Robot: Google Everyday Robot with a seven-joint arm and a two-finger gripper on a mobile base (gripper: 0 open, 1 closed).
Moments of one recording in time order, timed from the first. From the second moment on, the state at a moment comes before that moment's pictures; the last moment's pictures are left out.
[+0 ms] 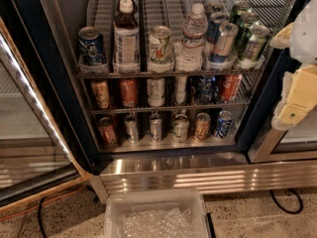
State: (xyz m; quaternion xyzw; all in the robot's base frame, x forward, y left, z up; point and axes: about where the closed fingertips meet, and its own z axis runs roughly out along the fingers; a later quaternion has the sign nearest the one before) arm 0.438 -0.217 0.977 -0.60 0.78 -0.03 0.16
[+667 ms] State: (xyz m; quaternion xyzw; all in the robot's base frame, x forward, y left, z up) arm 0.443 -0.207 0.968 -0.60 0.78 -0.03 0.17
